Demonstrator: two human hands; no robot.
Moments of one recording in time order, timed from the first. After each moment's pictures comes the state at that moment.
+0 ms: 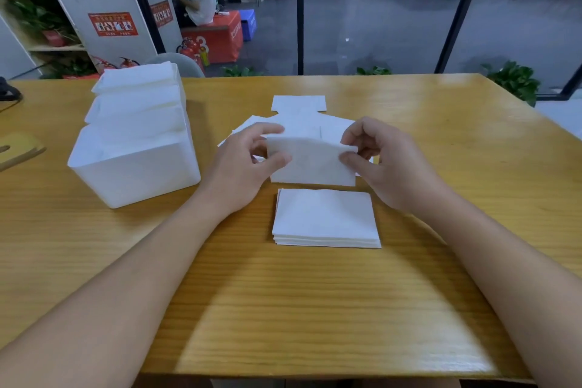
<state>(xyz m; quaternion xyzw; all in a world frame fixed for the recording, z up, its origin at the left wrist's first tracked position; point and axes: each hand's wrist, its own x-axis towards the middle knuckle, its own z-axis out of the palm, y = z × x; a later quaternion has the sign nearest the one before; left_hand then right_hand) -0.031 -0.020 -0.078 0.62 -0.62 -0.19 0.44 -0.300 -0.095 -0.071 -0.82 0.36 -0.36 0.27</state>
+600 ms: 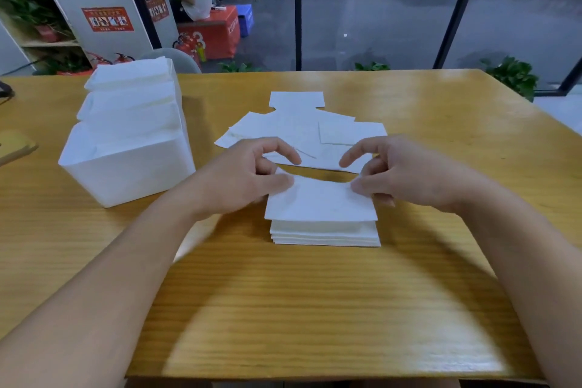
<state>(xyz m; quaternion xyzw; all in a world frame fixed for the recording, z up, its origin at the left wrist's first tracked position) -0.028 -0.005 -0.059 0.57 -0.67 -0.36 0.31 -0.324 -0.082 -0.040 -0.80 0.41 -0.13 0.43</state>
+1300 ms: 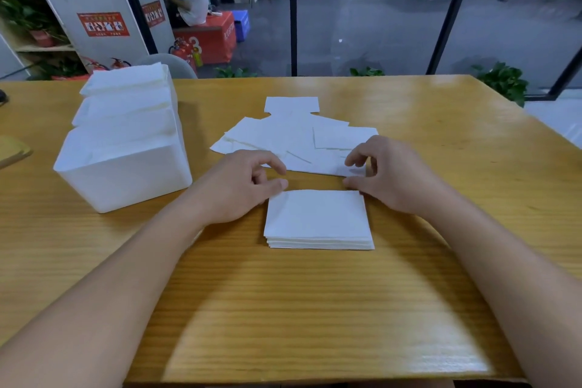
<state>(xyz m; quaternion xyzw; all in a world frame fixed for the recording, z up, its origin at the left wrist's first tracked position) -0.029 -0.012 -0.072 0.62 -0.69 -0.25 0.28 -0.318 -0.107 -0.073 -0.85 0.47 -0.19 0.16</state>
